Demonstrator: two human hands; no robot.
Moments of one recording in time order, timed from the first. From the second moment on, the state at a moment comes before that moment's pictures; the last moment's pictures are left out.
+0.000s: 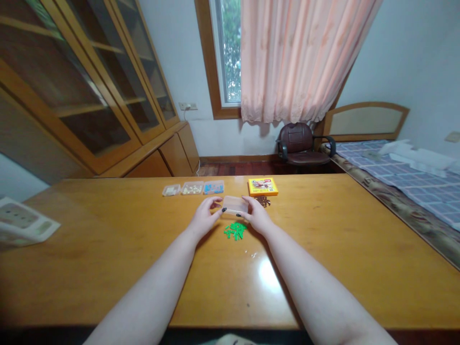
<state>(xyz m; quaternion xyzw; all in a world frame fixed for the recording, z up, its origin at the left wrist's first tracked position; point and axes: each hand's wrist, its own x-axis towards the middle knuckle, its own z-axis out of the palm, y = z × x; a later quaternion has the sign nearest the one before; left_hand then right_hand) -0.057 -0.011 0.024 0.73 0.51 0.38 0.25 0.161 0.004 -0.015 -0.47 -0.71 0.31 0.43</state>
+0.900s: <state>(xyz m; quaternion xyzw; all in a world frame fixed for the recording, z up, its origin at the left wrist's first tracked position) -0.032 -0.007 0.006 0.60 0.39 0.47 0.52 0.153 -0.025 0.012 -0.40 -0.84 0.15 0.33</state>
